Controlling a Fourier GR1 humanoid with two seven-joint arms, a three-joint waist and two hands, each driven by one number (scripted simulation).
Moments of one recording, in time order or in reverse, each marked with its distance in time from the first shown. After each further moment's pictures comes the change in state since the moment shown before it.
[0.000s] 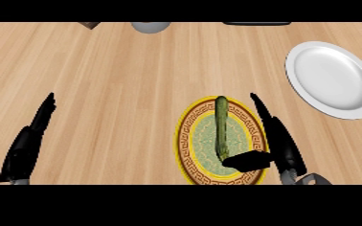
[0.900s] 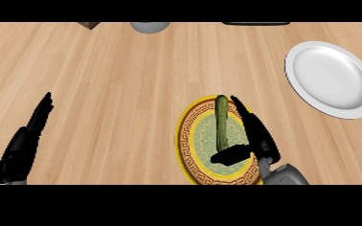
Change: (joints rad) left arm 0.014 -0.074 0.092 -0.055 -0.087 -0.082 0.031; right arm -0.011 0.237 -0.122 0.235 0.113 0.210 -0.129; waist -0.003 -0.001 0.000
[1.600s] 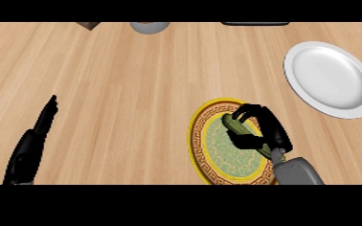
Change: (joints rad) left arm 0.005 -0.069 0.031 0.013 -0.066 -0.024 -0.027; right arm -0.017 -0.005 -0.154 0.126 0.050 0.080 -0.233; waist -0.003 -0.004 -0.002
